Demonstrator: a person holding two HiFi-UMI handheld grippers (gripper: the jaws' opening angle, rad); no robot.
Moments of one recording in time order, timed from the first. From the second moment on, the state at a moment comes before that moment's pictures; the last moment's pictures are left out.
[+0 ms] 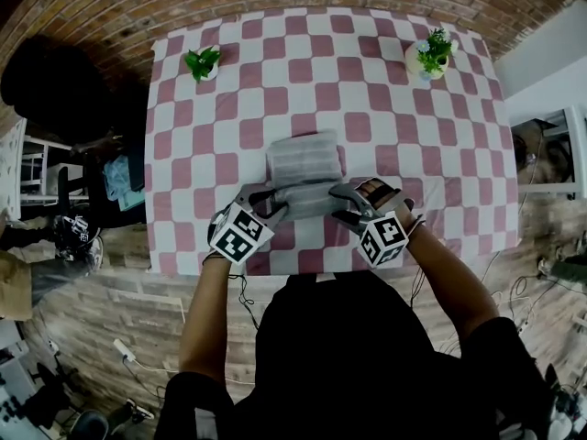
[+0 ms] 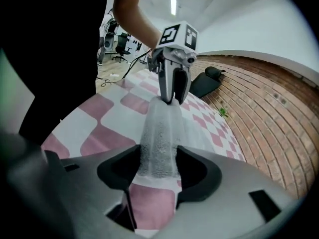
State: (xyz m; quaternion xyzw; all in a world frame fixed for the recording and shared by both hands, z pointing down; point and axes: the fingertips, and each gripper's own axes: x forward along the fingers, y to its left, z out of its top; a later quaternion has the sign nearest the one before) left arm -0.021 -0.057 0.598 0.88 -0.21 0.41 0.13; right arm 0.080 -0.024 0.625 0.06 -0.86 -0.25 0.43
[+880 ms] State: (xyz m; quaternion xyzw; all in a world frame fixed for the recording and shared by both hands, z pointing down) left arm -0.008 -0.009 0.622 0.84 -0.05 0.54 -0.07; right arm 0.082 -0.009 0.603 -0.07 -0.92 0.20 0.32
